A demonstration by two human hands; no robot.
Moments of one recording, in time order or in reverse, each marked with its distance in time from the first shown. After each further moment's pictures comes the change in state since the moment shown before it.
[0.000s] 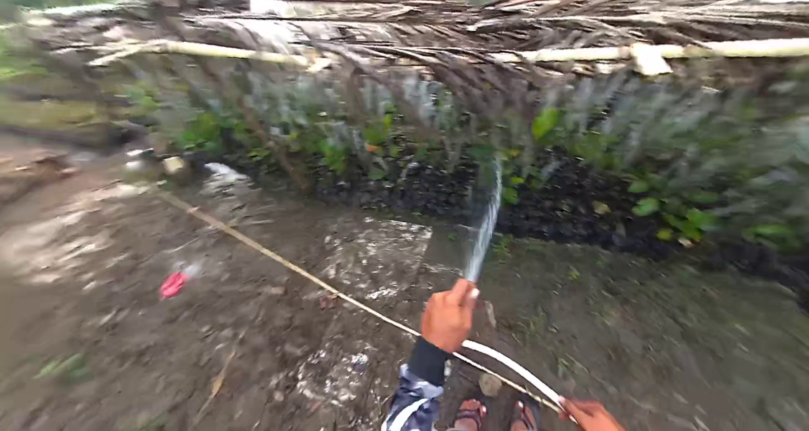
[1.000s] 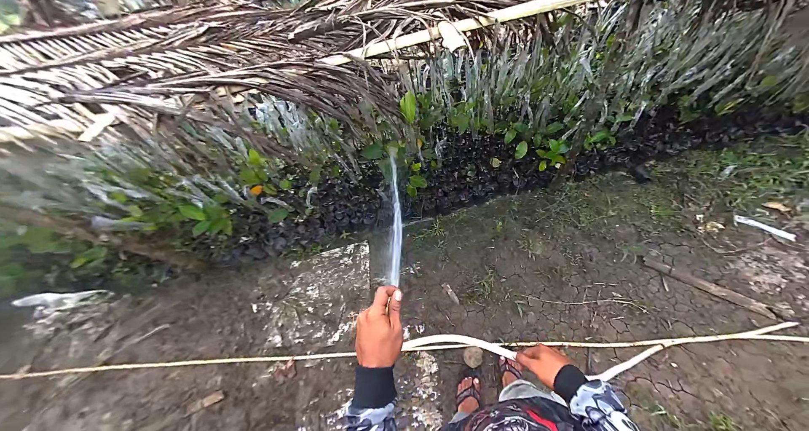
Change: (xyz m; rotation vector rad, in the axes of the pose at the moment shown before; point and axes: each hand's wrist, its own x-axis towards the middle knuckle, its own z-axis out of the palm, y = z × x) left_hand 0.024 -0.005 0.025 0.106 0.104 0.142; right_hand 0.010 0.027 0.010 0.043 0.001 0.092
